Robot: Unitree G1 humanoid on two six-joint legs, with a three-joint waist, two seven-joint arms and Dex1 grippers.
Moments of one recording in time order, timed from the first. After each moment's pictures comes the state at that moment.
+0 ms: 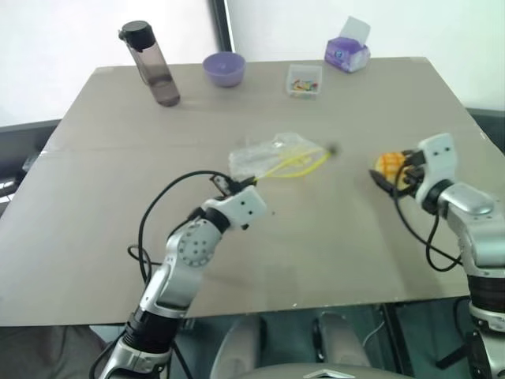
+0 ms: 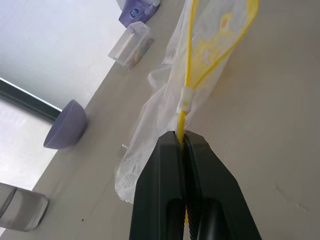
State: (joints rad) left arm -0.19 0.40 -0.20 -0.26 0.46 0.11 -0.35; right arm -0.39 -0.57 -0.16 -0.13 0.11 0.66 0.50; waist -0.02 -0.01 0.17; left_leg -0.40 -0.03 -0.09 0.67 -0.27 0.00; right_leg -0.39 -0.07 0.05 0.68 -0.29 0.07
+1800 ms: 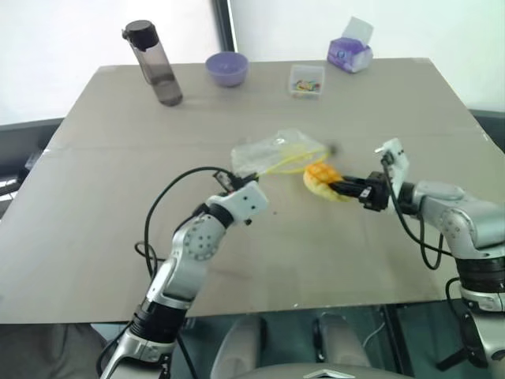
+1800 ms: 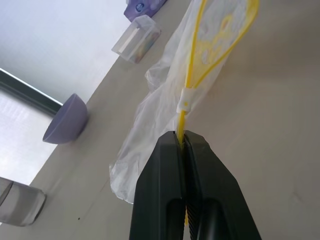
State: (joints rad) left arm -0.24 0.38 -0.21 -0.18 0.45 0.05 -0.32; right arm -0.54 -0.55 0.04 -0.11 0.50 0.89 0.75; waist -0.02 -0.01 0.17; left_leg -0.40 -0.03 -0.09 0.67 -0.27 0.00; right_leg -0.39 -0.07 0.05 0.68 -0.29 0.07
